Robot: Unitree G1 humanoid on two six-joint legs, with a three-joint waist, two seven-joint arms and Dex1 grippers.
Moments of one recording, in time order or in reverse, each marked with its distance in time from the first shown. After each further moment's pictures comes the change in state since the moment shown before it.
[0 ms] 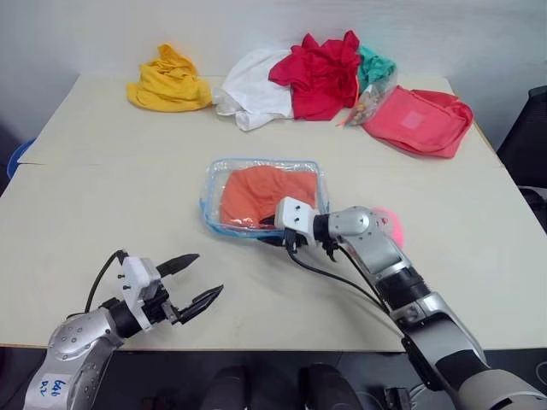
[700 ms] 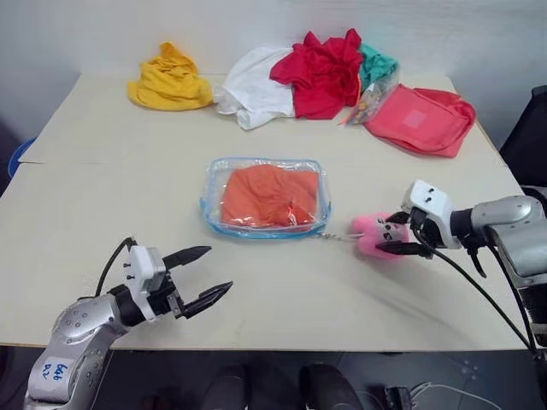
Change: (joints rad) left arm -0.091 0.018 -0.060 0.002 -0.005 -0.001 -0.043; right arm 0.135 -0.633 -0.215 -0.158 0.184 0.458 0.230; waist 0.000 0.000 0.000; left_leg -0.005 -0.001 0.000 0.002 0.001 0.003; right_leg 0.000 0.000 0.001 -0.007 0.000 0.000
